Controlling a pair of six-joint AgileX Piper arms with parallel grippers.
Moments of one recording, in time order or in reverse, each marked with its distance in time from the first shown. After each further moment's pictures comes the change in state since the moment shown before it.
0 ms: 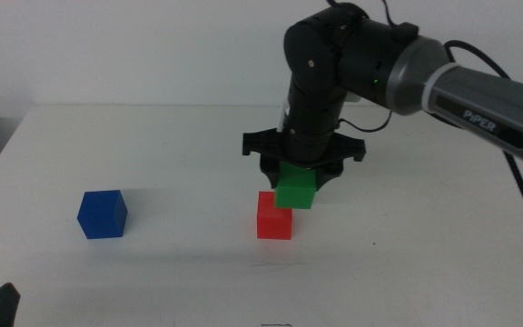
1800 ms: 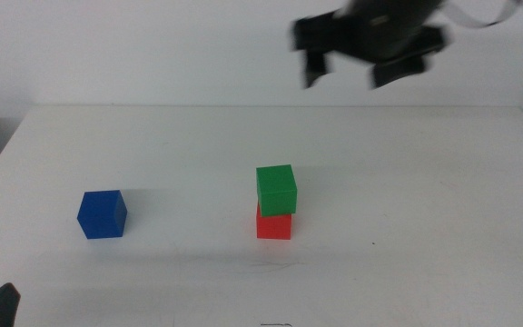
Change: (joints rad) left arm 0.000 0.000 0.000 0.000 0.000 0.000; right arm -0.053 -0.310 -0.019 -0.055 0.010 -0.203
